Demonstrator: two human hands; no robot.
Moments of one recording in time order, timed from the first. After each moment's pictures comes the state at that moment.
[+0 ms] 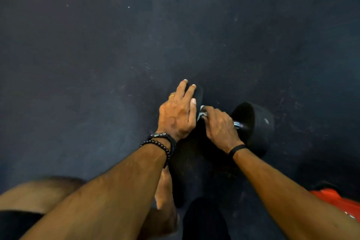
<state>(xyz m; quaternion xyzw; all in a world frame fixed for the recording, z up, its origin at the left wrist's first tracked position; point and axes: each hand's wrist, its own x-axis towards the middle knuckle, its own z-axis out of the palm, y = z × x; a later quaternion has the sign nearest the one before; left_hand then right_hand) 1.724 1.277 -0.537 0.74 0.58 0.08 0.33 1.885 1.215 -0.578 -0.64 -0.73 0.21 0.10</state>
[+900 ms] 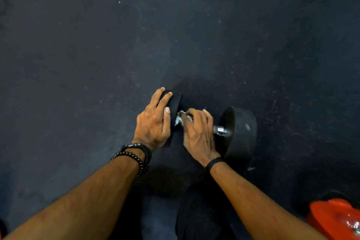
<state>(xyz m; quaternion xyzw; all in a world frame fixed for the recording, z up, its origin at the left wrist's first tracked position) 1.723 1.270 -0.540 0.75 0.58 0.10 0.31 1.869 1.204 -0.583 -0.68 -0.69 0.20 0.14</state>
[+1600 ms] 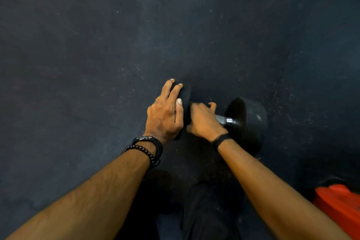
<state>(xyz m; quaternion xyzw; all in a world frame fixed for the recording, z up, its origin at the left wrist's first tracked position) 1.716 1.257 -0.551 0.75 0.56 0.16 0.30 1.846 1.241 -0.547 -0.68 -0.62 0.38 -0.14</state>
